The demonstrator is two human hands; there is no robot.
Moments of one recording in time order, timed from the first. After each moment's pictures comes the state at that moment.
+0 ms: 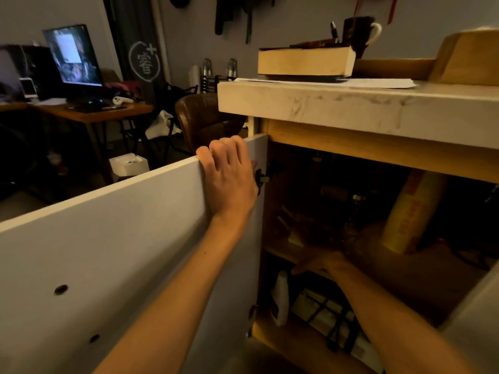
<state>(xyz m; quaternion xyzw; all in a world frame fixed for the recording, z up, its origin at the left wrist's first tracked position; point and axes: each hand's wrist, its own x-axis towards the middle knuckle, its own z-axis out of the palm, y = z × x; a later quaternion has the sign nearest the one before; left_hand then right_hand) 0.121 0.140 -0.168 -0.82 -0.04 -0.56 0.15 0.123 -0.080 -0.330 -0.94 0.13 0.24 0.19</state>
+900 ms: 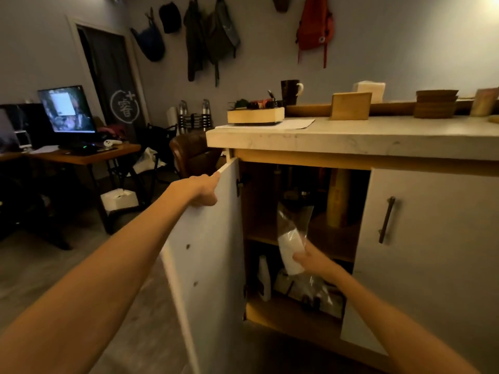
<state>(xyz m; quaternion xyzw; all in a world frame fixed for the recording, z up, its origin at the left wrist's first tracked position) -0.016 0.227 -0.053 -0.98 0.19 0.03 0.02 -0.122 -0.043 -0.260 -0.85 0.03 -0.02 0.52</state>
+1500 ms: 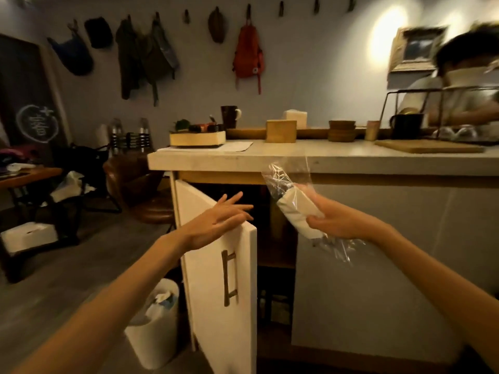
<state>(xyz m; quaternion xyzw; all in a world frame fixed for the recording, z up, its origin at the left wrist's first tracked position) -0.073 0.144 -0.095 -0.73 0.61 0.03 -0.31 -0.273 -0.104 -0.059 -0.96 -0.01 -0.11 0.27</state>
